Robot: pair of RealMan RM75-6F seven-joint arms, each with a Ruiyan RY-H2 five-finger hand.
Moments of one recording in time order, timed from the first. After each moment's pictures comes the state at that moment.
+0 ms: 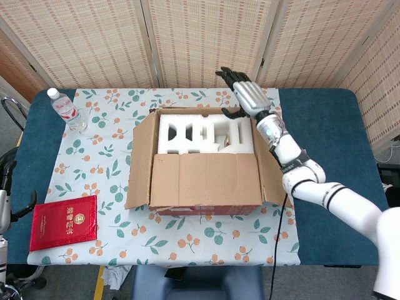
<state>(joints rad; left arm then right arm) -0.17 -1.25 -0.19 -1.41 1.36 1.52 0.00 1.09 -1.34 0.40 -1.12 -1.11 0.58 0.32</state>
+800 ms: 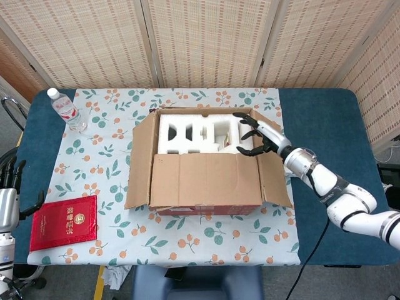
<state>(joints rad) -0.19 -1.27 -0.19 -1.40 1.36 1.51 0.06 0.84 -1.10 0.40 -1.44 -1.54 0.43 1.25</state>
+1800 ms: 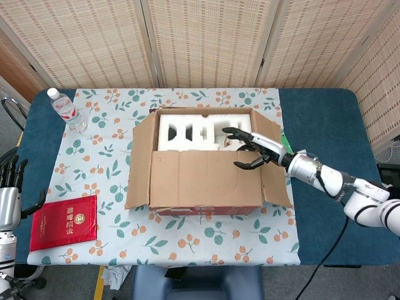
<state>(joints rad) -0.19 -1.29 -0.19 -1.38 1.37 1.50 0.06 1.04 -1.07 -0.06 -1.26 -1.84 0.89 1.89</state>
